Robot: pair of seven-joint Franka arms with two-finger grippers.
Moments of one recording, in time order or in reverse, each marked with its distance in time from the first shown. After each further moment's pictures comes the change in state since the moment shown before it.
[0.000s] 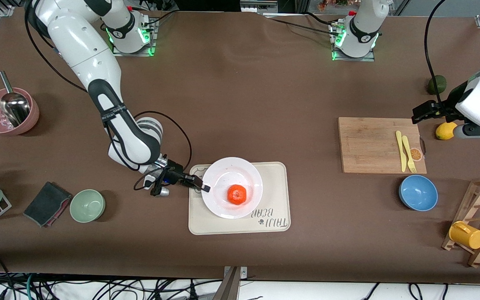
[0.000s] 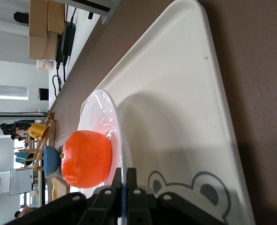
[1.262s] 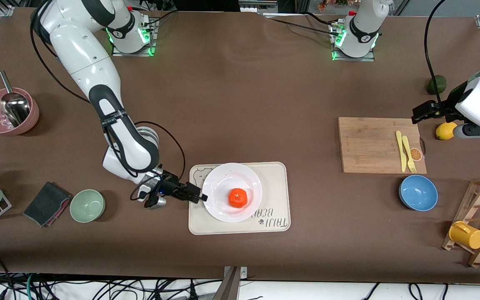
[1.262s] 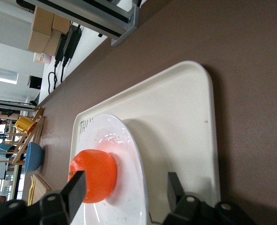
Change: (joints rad) left arm 0.000 0.000 0.000 0.000 0.000 0.000 0.000; right arm -0.001 0.012 -0.037 0.083 -0.165 -0.009 0.000
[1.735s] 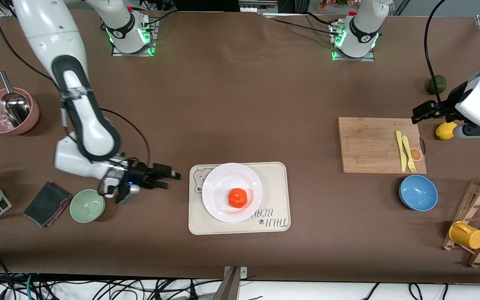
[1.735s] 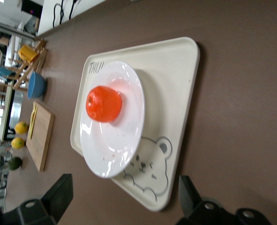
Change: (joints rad) left arm 0.000 0.000 0.000 0.000 0.000 0.000 0.000; right arm -0.023 -0.296 -0.264 -0.213 -0.310 -0.491 0.013
